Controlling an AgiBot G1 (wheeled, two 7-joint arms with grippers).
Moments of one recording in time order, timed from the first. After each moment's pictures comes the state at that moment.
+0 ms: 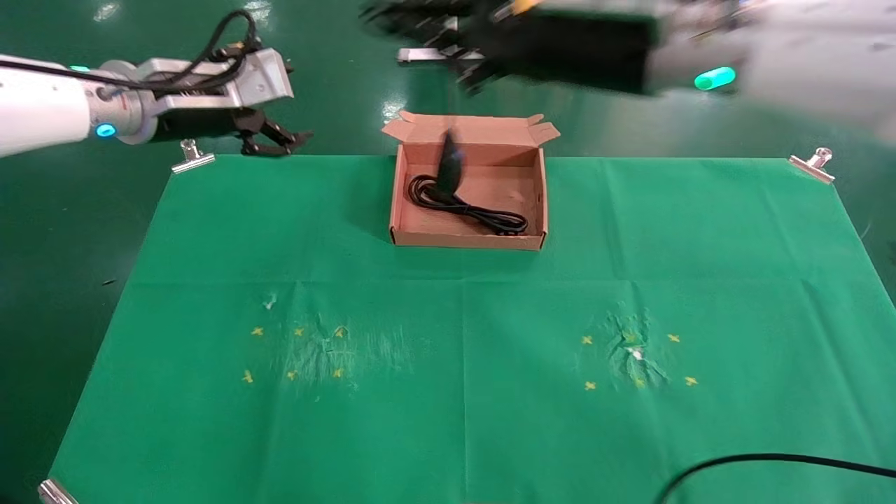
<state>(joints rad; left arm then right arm) -1.86 1.09 1.16 -0.47 1.24 0.72 0.37 1.61 -1.12 -0.43 0.95 -1.45 -1.06 0.03</state>
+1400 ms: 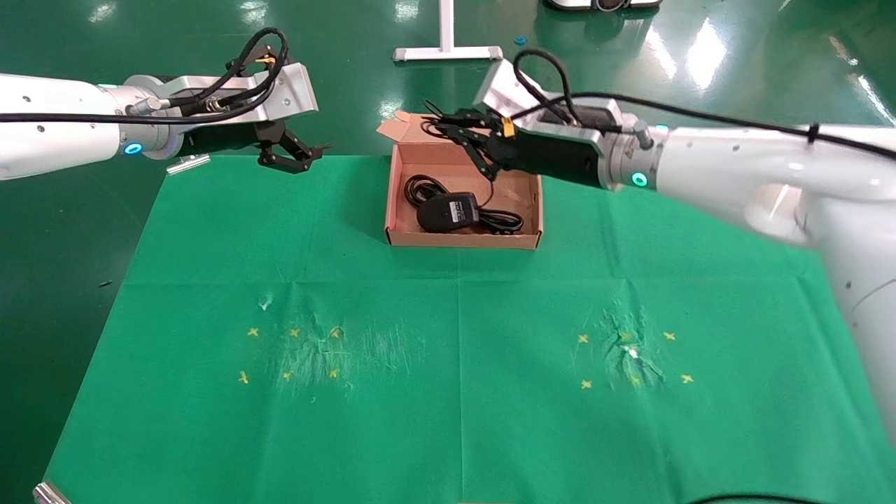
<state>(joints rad) -1.84 0.95 1.27 -0.82 1.42 0.60 0.00 1.62 -1.29 -0.42 0.41 -1.40 -0.99 -0.38</state>
